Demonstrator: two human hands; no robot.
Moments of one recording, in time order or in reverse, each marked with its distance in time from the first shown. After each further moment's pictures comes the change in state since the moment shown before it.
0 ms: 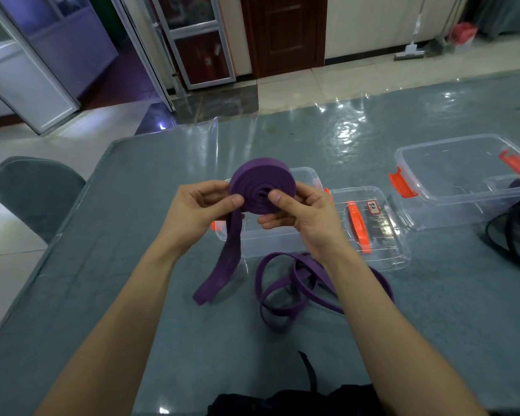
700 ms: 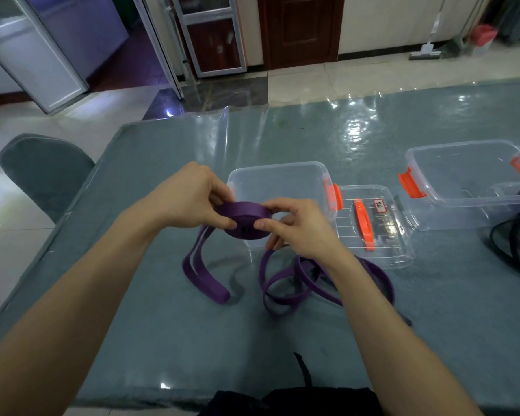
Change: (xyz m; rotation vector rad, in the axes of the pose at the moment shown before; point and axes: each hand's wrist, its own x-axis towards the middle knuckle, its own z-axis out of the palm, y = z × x) left_hand -0.002 0.051 -0.030 0.992 -0.319 -0.032; right_hand -0.011 0.017 0.004 -0.721 -0.158 0.109
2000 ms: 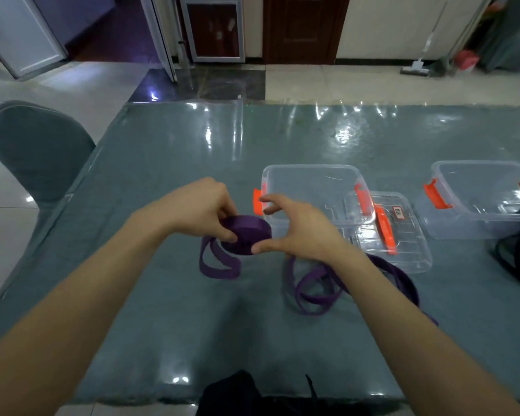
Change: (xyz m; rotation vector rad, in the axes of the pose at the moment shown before) left_hand -0.037 -0.112 -0.013 0.165 -0.138 0.089; right_hand 0.041 -0.031 0.087 -0.666 -0.086 0.005
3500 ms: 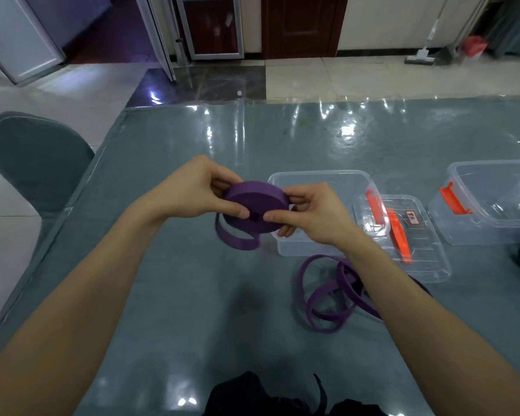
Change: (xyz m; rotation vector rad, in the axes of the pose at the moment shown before) left_hand 0.036 -0.043 -0.024 -0.687 0.148 0.066; right_hand 0.046 0.007 -0.023 0.665 0.070 0.012
